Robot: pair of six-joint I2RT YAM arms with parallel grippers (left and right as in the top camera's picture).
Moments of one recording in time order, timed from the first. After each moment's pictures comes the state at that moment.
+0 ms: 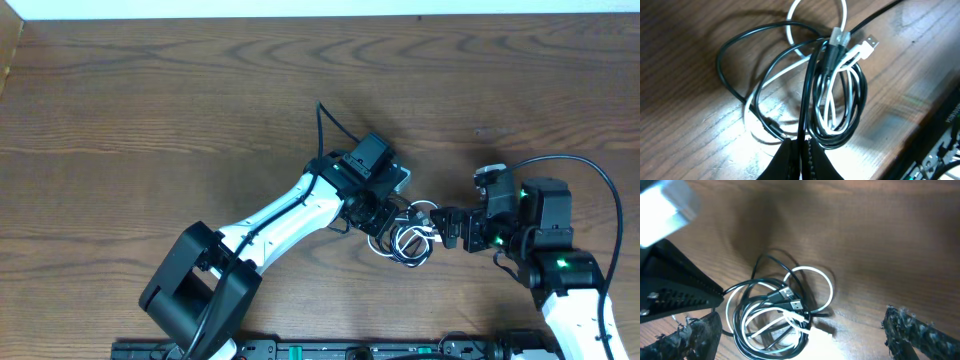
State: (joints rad) left arm -0.74 1.79 1.18 -0.67 0.43 -0.15; right arm 0.05 0.93 0.56 -0.53 -0.41 0.04
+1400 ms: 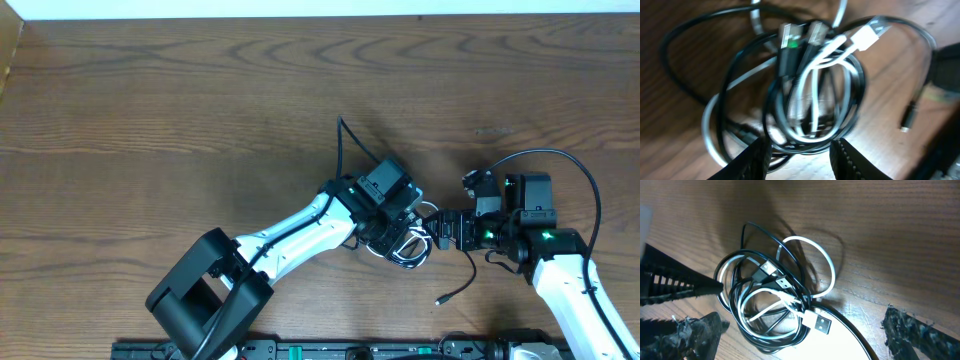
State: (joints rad) left arm -0.85 1.79 1.10 -0.56 0.32 -0.19; right arm 0.05 1.14 0.56 -0.53 -0.46 0.06
